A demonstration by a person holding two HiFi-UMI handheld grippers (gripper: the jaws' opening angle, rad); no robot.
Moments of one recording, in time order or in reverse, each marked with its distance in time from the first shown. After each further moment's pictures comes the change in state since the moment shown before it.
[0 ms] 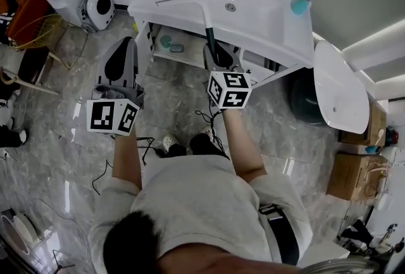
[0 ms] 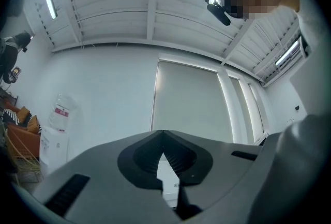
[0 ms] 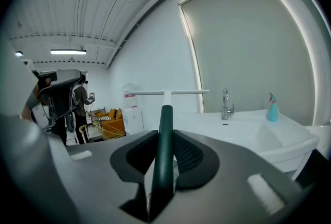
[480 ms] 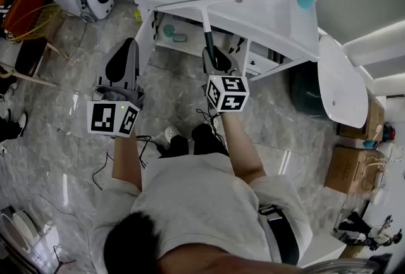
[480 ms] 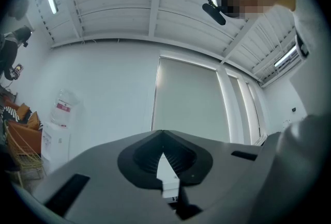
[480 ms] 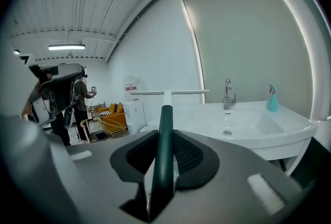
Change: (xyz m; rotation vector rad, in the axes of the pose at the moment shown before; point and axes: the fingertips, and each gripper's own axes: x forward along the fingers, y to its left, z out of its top) left arm -0.035 0.030 -0.021 -0.012 0.043 -0.023; right arm 0.000 0.042 -0.051 0.005 0.062 -0.014
